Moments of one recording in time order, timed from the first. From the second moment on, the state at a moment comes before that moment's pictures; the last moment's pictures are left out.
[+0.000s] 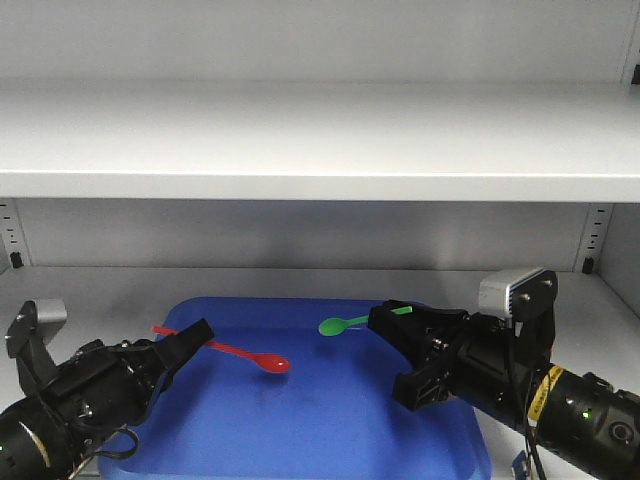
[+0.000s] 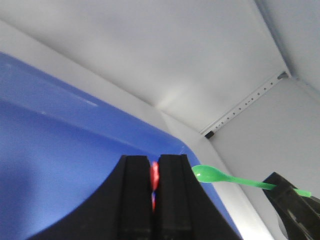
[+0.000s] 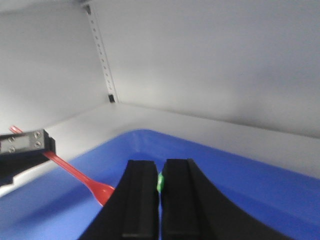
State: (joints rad) left arm -0.36 1.44 -0.68 0.40 -0.66 -1.16; right arm 0.26 1.53 -0.79 -0.77 -0.82 0.77
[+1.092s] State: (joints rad) left arm -0.27 1.40 -0.68 0.55 -0.63 -0.72; right arm 0.26 1.54 -0.79 -0.77 -0.74 0.69
